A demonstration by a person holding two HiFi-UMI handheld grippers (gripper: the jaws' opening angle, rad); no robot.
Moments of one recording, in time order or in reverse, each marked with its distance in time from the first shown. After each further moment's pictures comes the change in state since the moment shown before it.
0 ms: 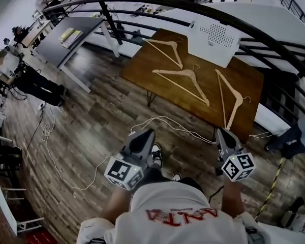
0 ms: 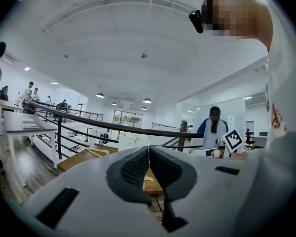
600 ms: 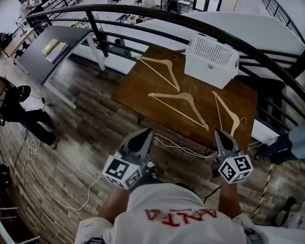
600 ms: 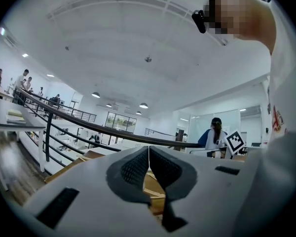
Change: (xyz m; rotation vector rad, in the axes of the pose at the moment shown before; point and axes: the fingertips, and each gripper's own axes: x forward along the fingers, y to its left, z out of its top) left arm 0.093 0.123 0.040 -0.057 -0.056 -0.107; right arm 0.128 -0.003 0.064 -0.090 -0.019 -0.088
